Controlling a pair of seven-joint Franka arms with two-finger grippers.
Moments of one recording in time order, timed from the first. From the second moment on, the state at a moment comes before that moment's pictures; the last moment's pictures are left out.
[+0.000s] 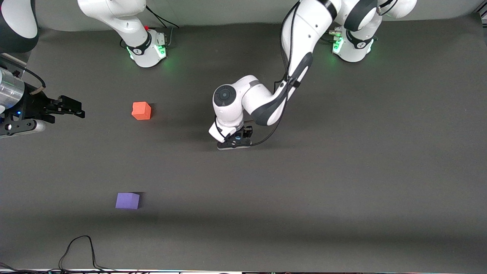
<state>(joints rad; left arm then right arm) -0.86 0.90 -0.03 -1.26 0.08 2.17 -1.01 0.07 0.03 -0.07 -1.64 0.03 1.56 -0.12</state>
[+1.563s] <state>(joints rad) -0.13 0.41 -0.06 -1.21 -0.13 1.47 -0.20 0.50 0.14 -0.06 -1.54 0.12 1.62 0.39</state>
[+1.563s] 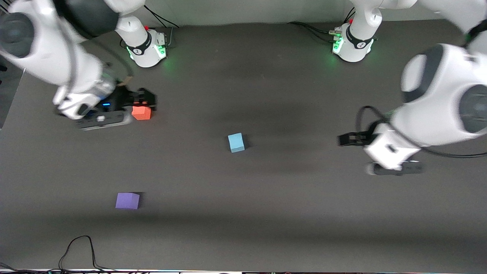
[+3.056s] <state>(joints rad) -0.04 0.05 0.02 -1.55 0.00 1.58 0.08 0.80 0.55 -0.06 -1.79 0.07 2.40 0.59</state>
